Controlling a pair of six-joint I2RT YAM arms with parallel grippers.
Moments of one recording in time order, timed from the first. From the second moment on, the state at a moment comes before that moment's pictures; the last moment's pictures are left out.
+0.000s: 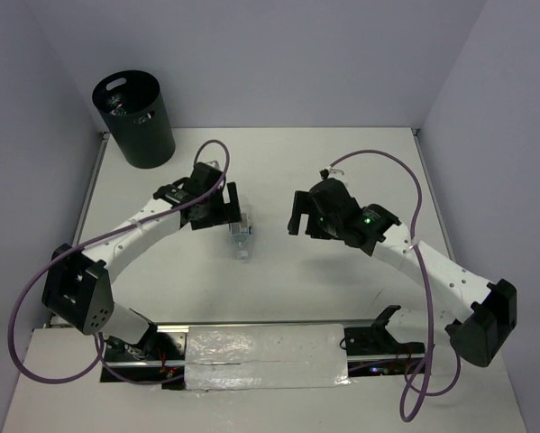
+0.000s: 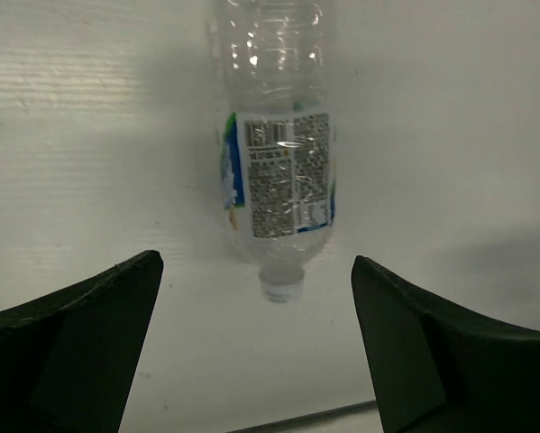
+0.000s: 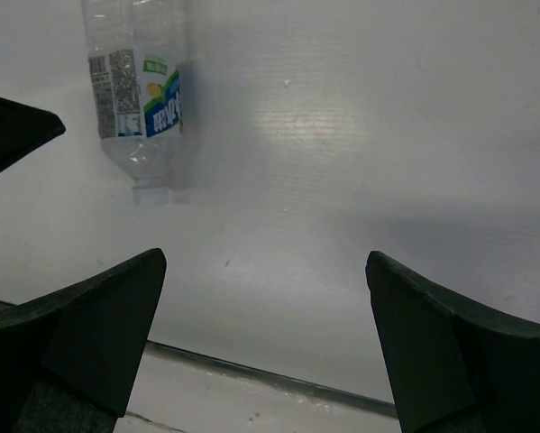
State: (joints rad) left arm -0.49 1.46 1.15 -0.61 -0.08 -0.64; right arm 0.72 1.19 1.07 -0.69 0.21 0.71
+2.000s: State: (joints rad) left arm -0.18 1.65 1.89 -0.35 -0.26 -0.09; right arm 0.88 1.24 1.05 -0.65 0.36 0.82
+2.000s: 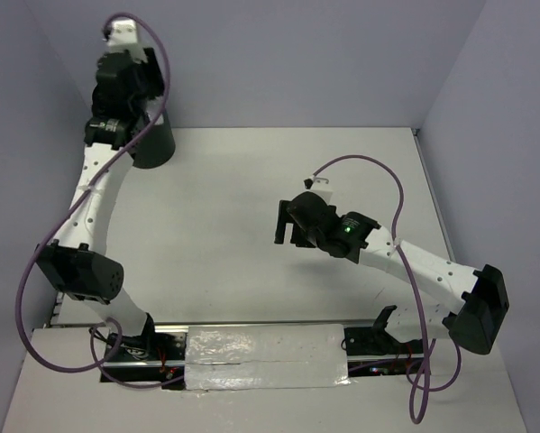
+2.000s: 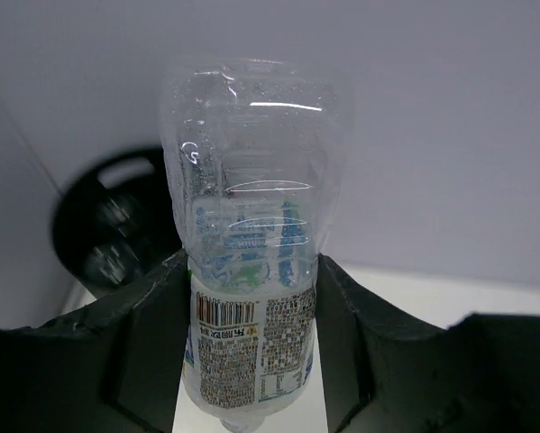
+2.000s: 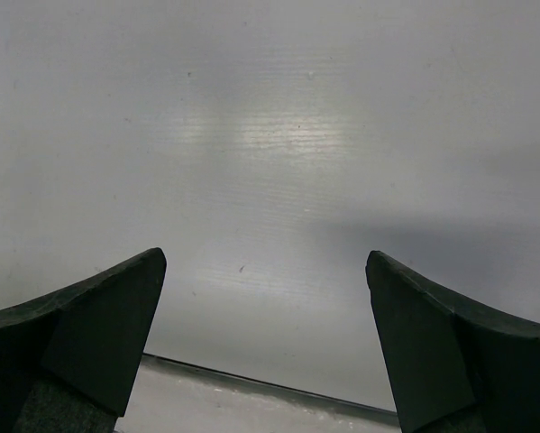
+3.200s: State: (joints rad) left arm 0.17 2.16 1.86 0.58 -0.01 -0.06; right arm 0.86 1.42 1.11 -0.65 0.30 0.74
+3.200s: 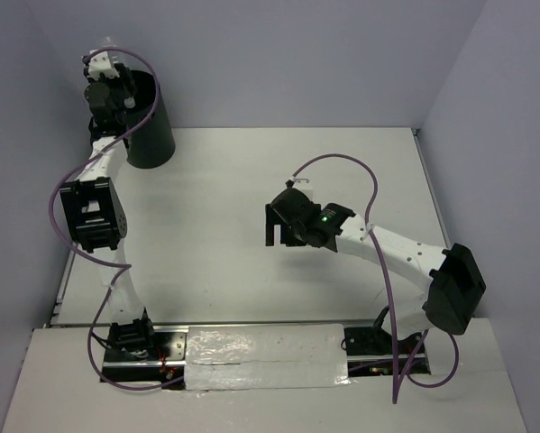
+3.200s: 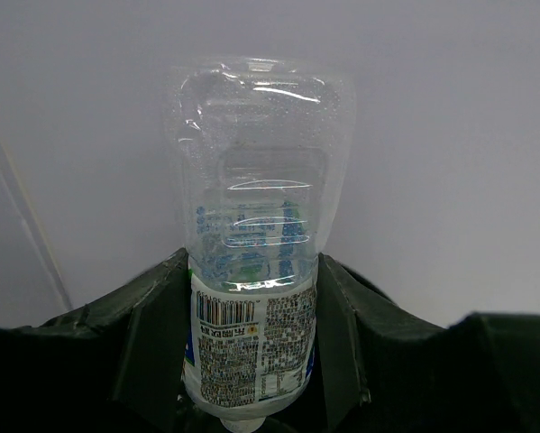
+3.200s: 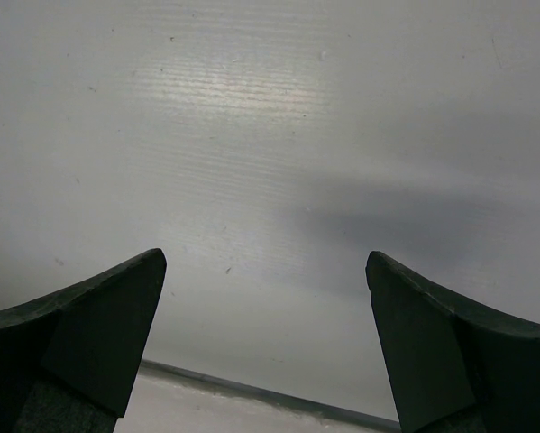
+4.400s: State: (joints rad) left arm 0.08 1.36 1.67 -0.20 -0.10 -0.21; right arm 0.86 1.22 1.17 -0.69 0.40 0.72
